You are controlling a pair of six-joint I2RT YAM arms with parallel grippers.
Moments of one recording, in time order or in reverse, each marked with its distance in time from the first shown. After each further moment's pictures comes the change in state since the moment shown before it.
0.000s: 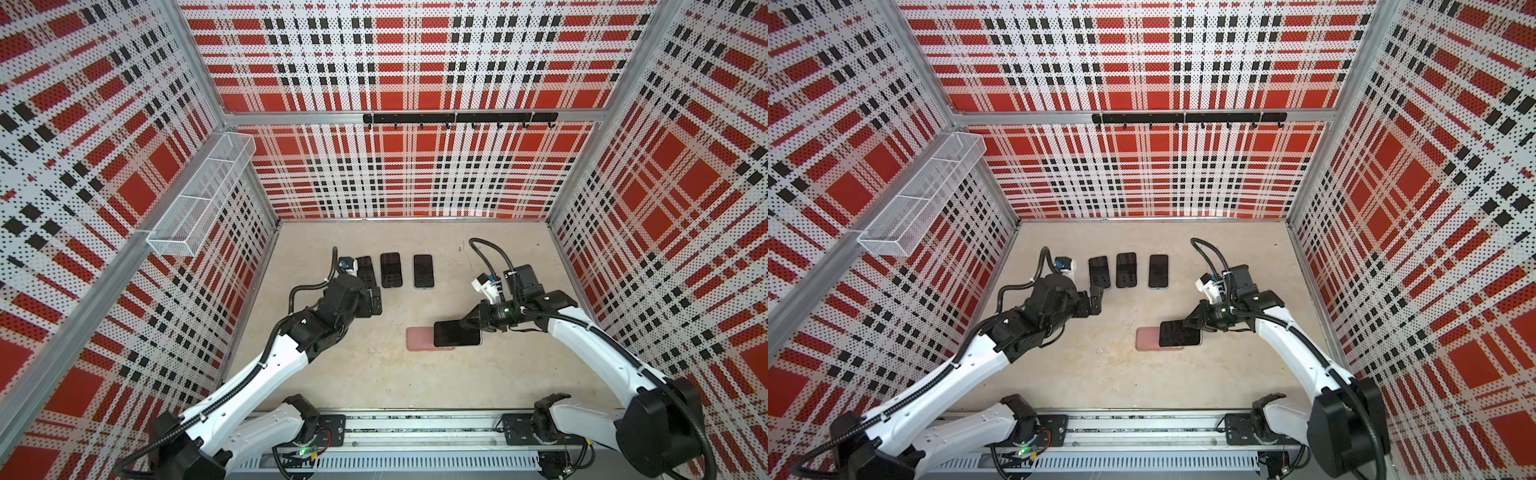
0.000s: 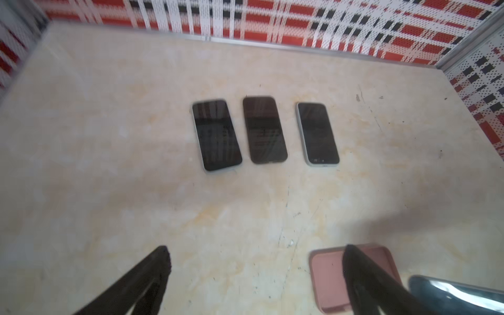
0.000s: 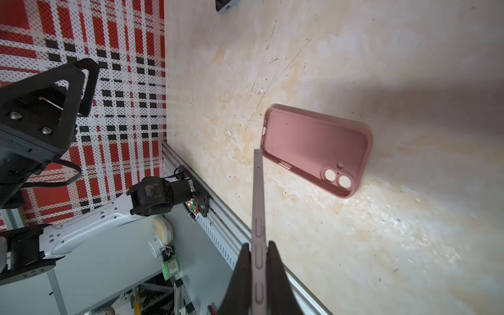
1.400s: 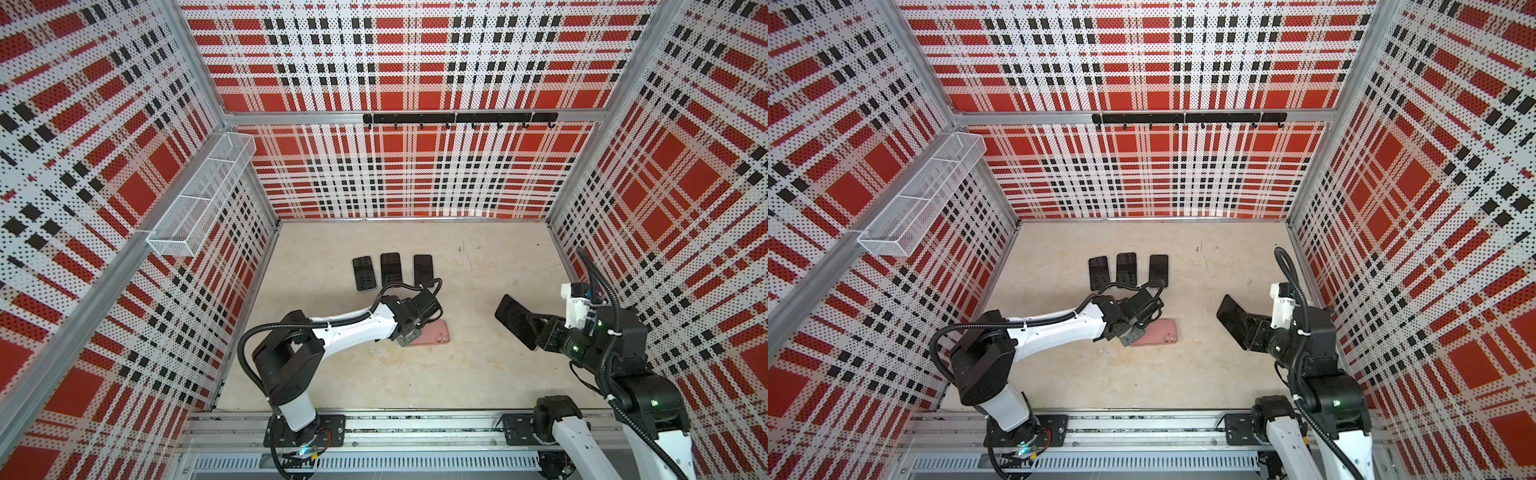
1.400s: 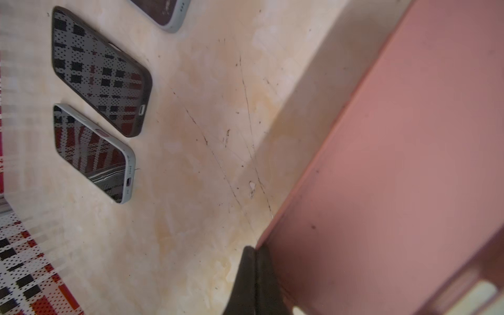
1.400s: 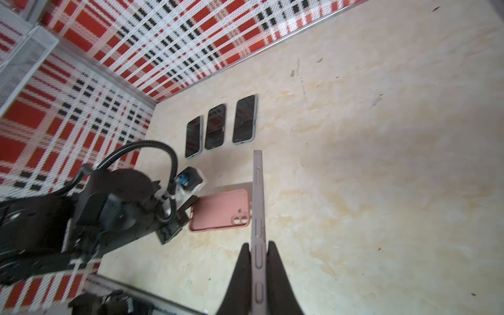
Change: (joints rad) left arm -0.307 0.700 0.301 -0.190 -0.089 0.670; right arm -0.234 -0.740 0.077 -0.310 0.408 0.046
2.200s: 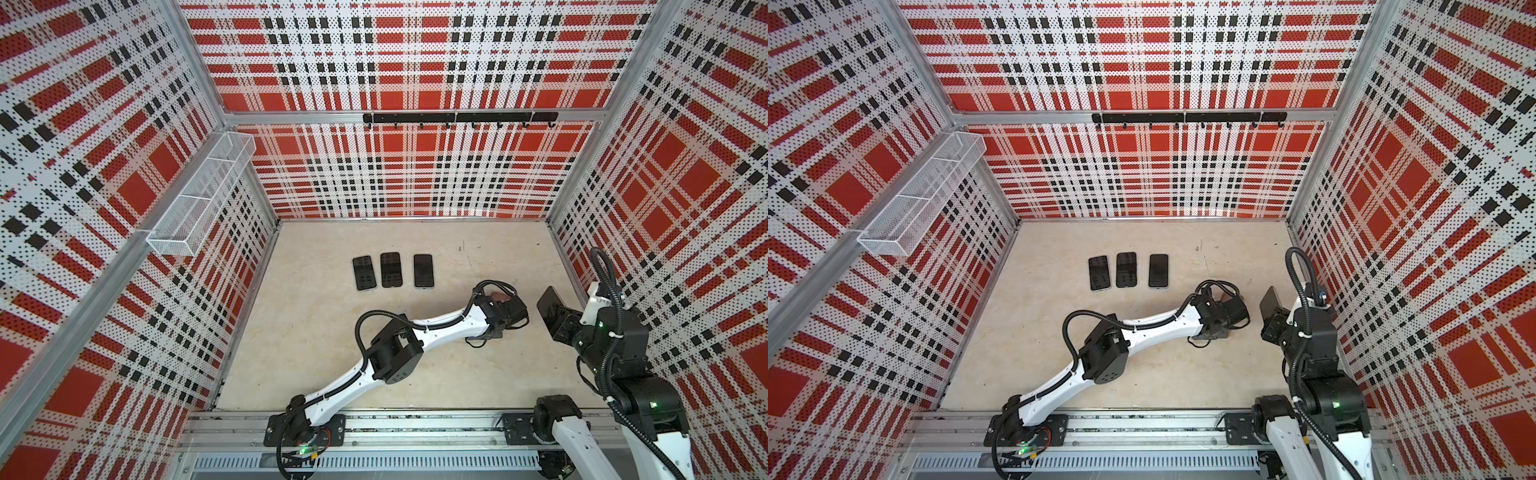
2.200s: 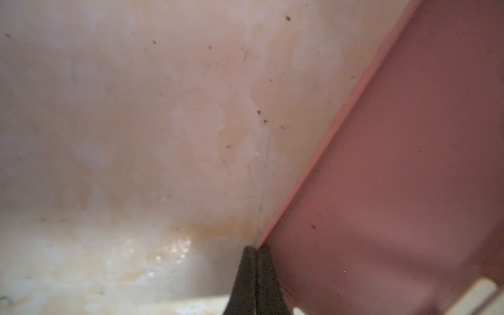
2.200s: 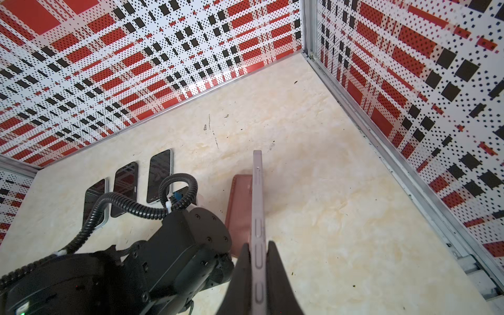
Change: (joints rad) left arm -0.227 0.858 1.173 -0.383 0.046 -1.225; right arm 0.000 -0.029 -0.001 0.035 0.527 -0.029
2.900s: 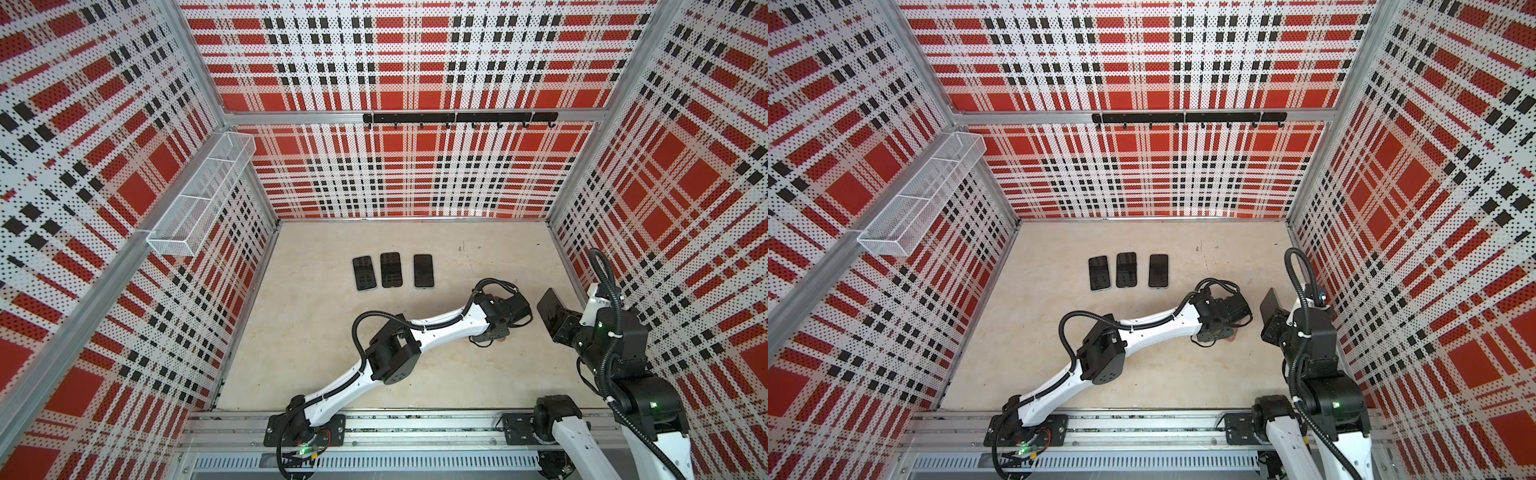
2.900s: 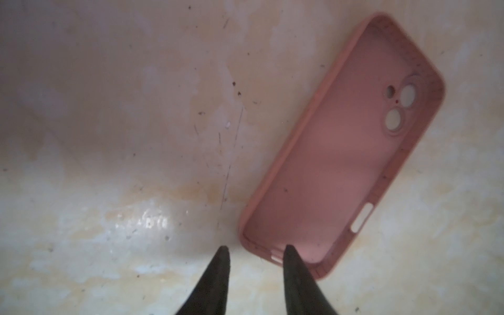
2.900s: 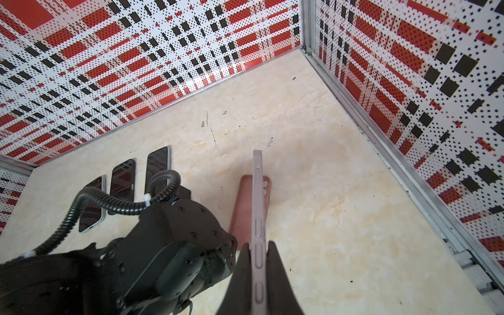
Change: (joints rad) left arm -0.011 0.032 0.093 0.043 0.117 -0.191; right arm 0.000 0.000 -0.003 -0.011 0.002 0.001
